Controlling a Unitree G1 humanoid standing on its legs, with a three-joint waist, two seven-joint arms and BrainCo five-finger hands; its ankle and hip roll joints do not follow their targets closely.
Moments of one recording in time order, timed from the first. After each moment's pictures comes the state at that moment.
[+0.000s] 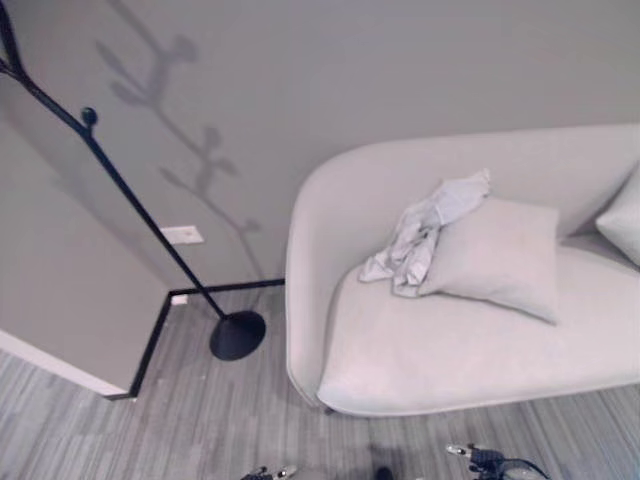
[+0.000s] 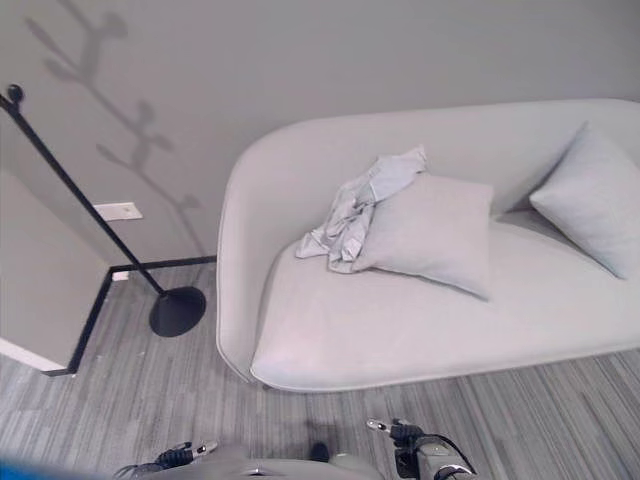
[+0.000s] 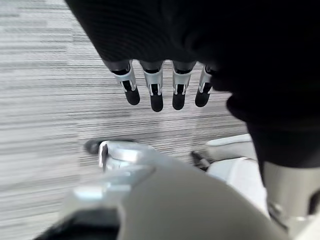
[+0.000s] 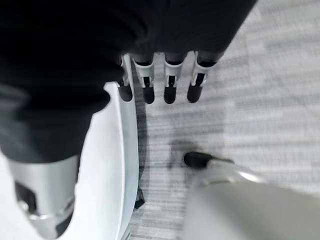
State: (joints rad) left arm -0.03 0.23 -0.23 1.37 -0.29 -0.11 -0.03; right arm -0.11 -0.23 0.31 1.39 0.31 0.00 0.11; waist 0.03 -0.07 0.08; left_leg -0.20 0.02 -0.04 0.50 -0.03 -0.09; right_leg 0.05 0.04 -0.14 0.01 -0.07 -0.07
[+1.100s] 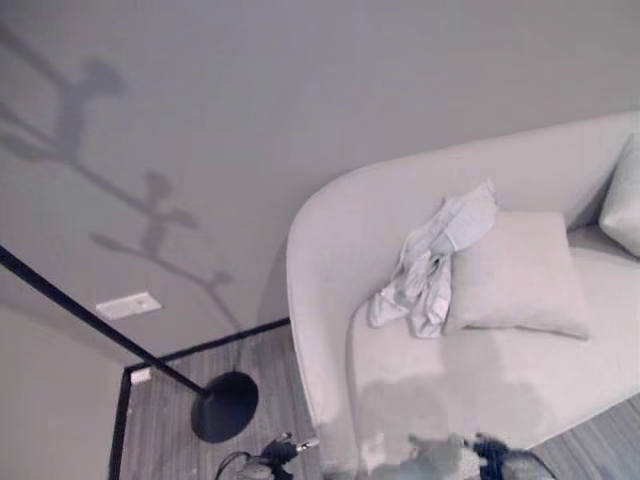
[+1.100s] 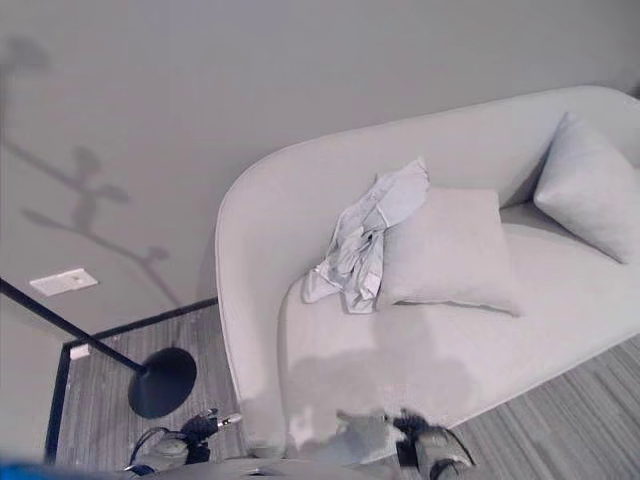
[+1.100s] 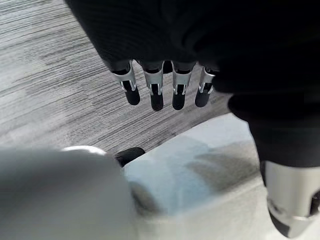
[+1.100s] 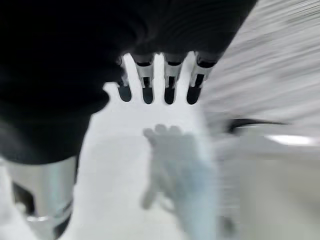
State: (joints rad) left arm -0.10 0.17 -0.38 1.37 -0.25 -0.12 0.00; right arm -0.19 -0.25 0.21 1.19 0.22 0.00 -0.02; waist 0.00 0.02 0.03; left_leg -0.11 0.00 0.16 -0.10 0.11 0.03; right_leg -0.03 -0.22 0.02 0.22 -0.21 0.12
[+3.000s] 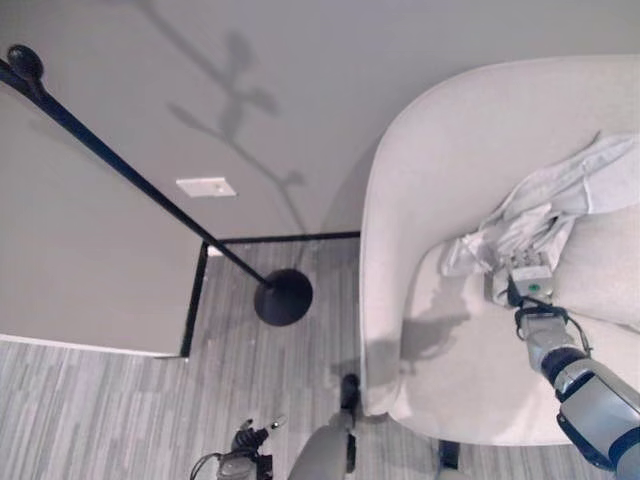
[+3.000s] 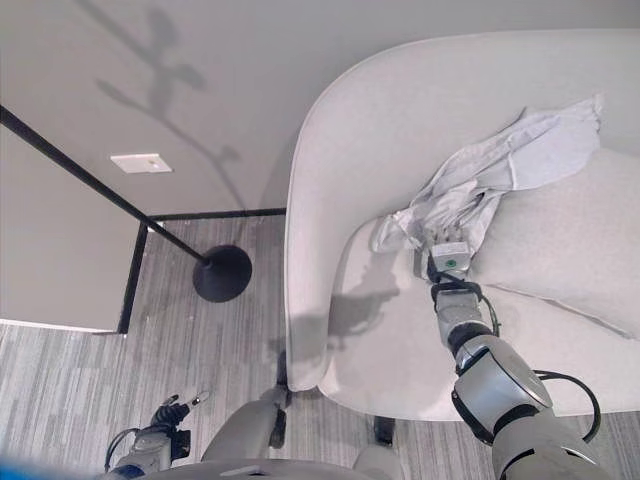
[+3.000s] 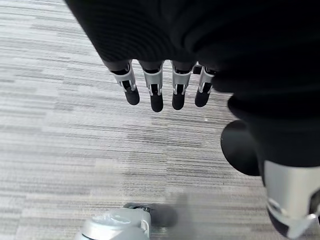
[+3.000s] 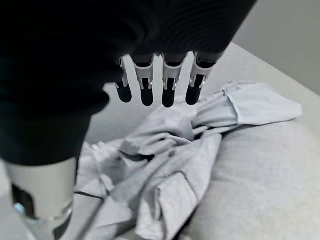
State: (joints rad) left arm -0.10 0.22 -0.19 1.28 -0.39 -0.17 0.19; right arm -0.73 -0.51 0.68 1.25 -0.87 0.29 -0.56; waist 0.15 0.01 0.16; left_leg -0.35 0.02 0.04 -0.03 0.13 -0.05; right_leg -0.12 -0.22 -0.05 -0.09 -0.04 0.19
